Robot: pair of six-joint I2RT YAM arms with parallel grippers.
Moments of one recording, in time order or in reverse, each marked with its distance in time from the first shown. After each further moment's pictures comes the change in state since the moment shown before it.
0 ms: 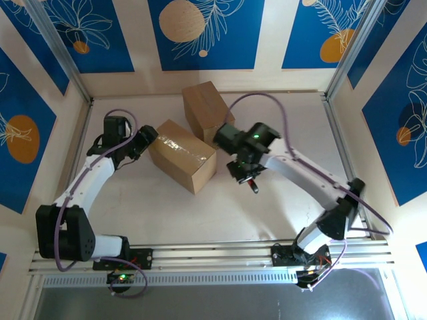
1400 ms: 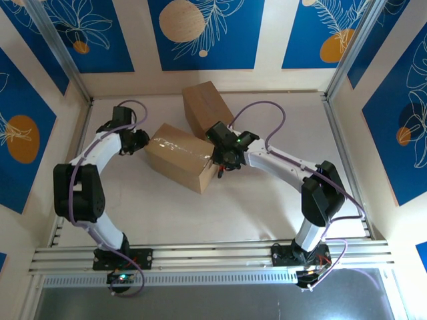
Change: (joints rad) left arm 0.029 0.345 0.192 -0.147 -0.210 0.368; right arm -0.091 0.188 -0.228 0.692 -0.011 0.526
